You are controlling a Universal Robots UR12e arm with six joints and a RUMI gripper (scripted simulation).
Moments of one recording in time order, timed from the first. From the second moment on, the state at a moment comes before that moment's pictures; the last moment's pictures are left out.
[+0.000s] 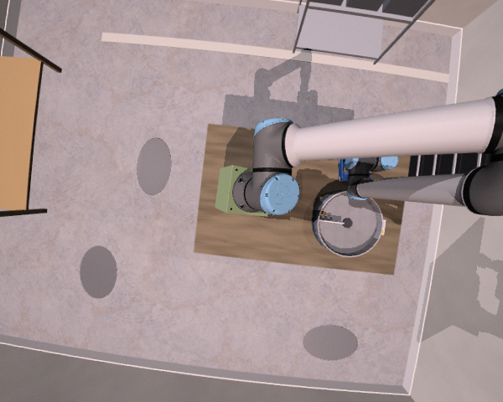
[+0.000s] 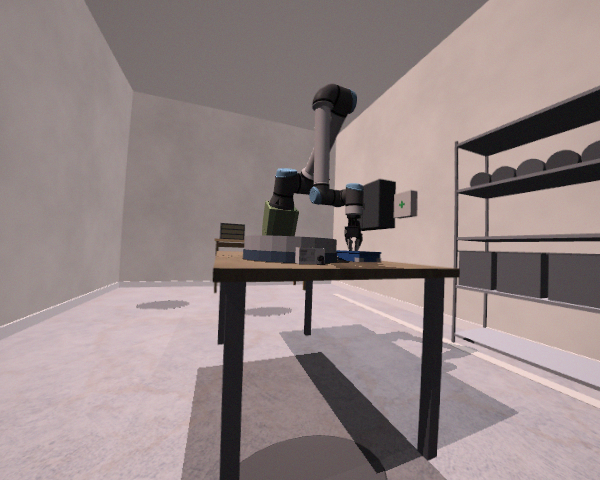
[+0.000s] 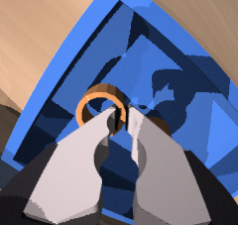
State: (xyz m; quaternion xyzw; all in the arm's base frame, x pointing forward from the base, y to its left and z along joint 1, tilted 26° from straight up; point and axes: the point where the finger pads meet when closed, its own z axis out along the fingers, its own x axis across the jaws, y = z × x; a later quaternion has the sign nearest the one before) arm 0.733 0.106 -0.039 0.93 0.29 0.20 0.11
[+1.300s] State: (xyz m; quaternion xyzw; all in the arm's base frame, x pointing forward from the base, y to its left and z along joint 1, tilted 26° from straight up) arm 0.733 0.106 -0.039 0.93 0.29 0.20 0.11
